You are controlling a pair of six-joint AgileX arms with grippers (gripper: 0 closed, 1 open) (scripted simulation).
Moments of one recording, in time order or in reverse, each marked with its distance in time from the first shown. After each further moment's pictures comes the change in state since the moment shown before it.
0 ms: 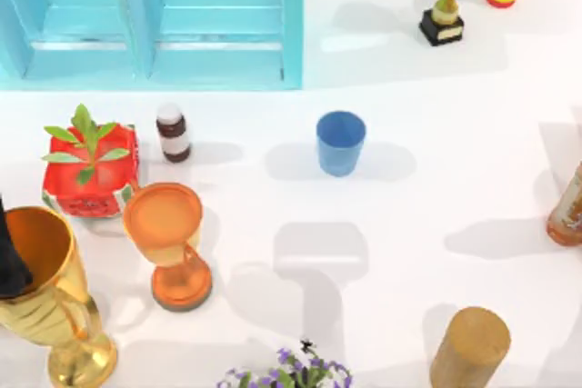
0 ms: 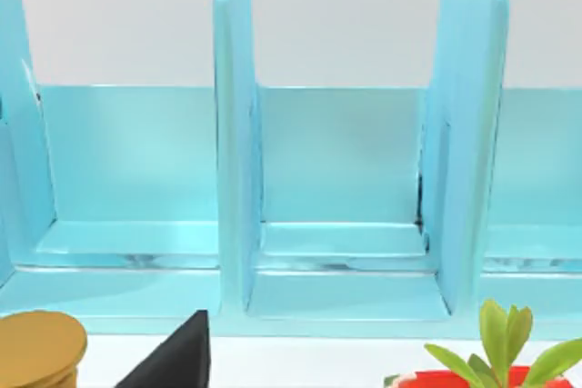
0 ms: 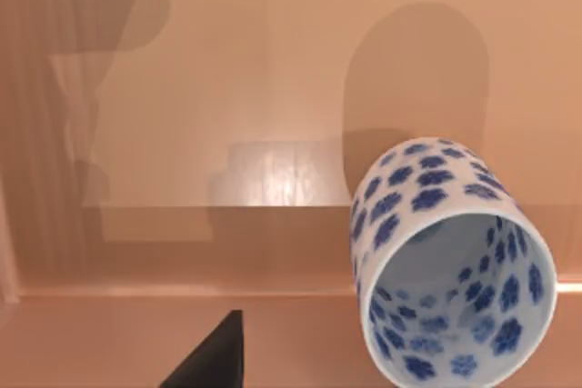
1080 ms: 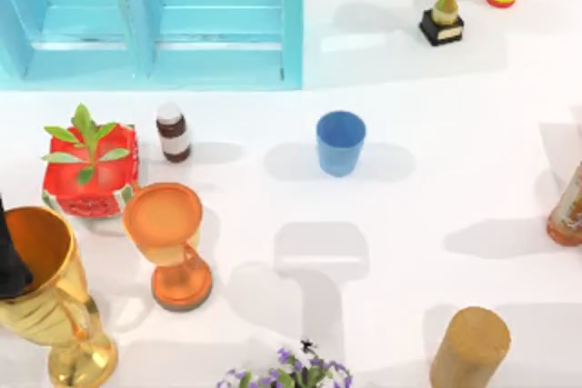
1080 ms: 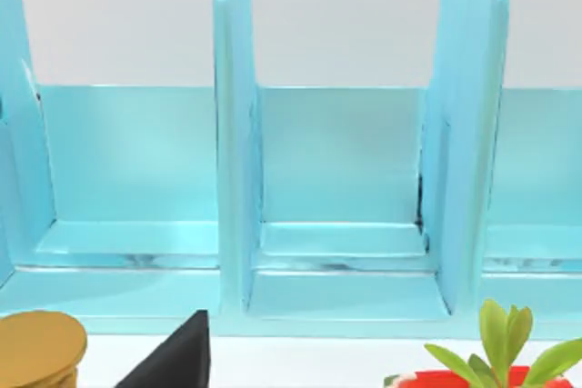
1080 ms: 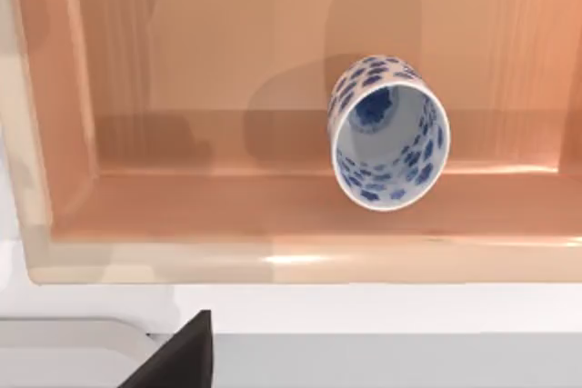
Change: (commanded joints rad) left arm 0.000 0.000 0.000 0.000 0.000 0.000; right arm -0.007 0.003 0.396 -0.393 0.001 -0.006
